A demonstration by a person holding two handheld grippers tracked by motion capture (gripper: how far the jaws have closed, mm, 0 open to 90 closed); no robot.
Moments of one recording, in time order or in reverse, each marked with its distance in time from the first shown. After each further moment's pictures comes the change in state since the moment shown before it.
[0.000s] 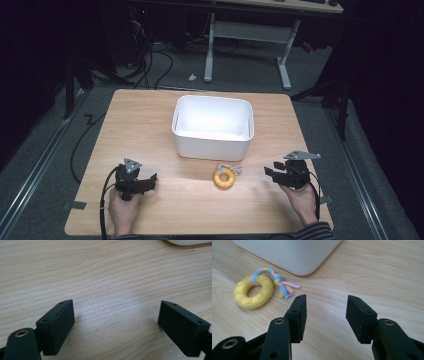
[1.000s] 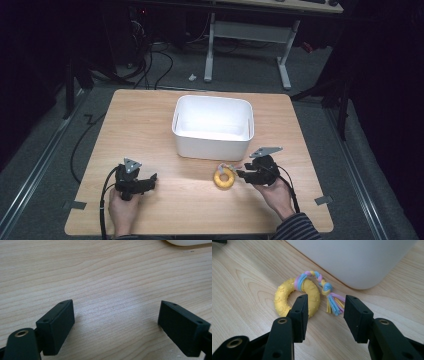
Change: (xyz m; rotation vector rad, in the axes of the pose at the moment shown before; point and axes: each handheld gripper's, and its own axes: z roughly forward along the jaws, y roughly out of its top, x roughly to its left) left arm 0.000 0.000 0.000 -0.003 -0.002 -0.003; right arm 0.062 0.033 0.045 0.122 0.109 -0.137
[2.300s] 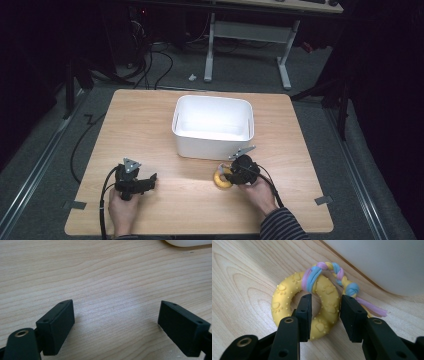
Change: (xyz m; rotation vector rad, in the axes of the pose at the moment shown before) left arm 0.001 0.000 0.000 -0.002 -0.005 -0.005; right arm 0.021 0.014 0.052 0.159 -0.016 -0.038
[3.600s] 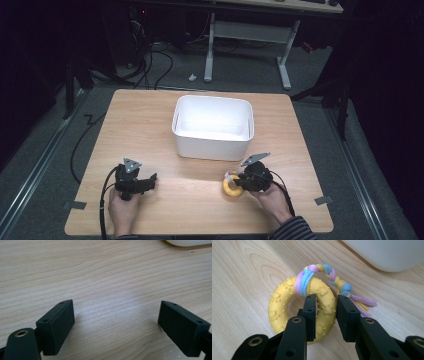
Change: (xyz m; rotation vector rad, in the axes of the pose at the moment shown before) left arm 0.000 0.000 0.000 0.001 0.004 0.003; right arm -0.009 -0.032 -0.031 -0.040 0.051 -0.035
